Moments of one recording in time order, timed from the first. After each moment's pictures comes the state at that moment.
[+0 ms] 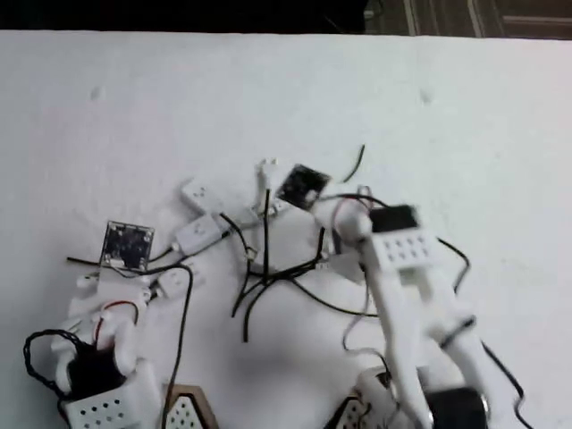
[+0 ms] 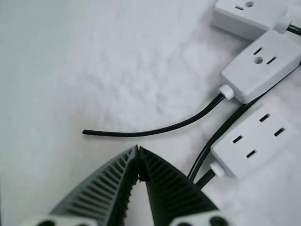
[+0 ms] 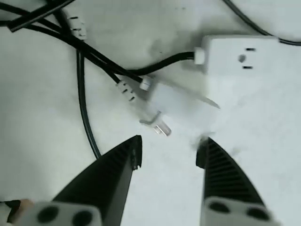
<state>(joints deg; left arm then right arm) -23.0 -104.0 90.6 70.5 -27.1 -14.6 -21.9 39.9 70.2 49.3</state>
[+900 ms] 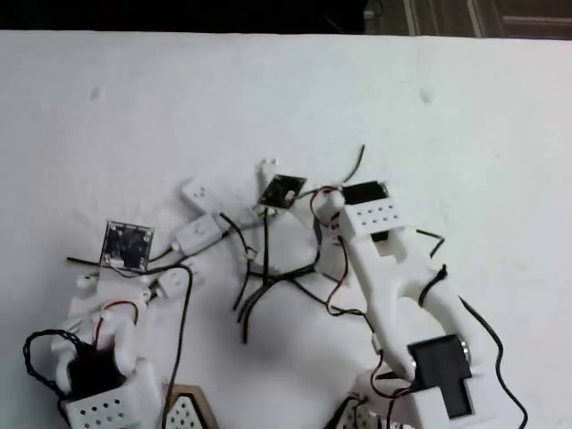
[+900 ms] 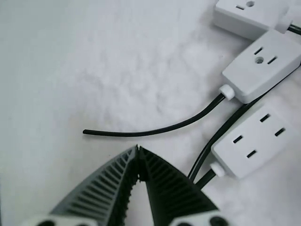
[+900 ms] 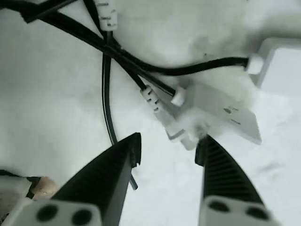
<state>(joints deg) -23.0 -104.0 90.6 70.5 -27.1 -15.6 -9.3 33.1 76.6 49.4</state>
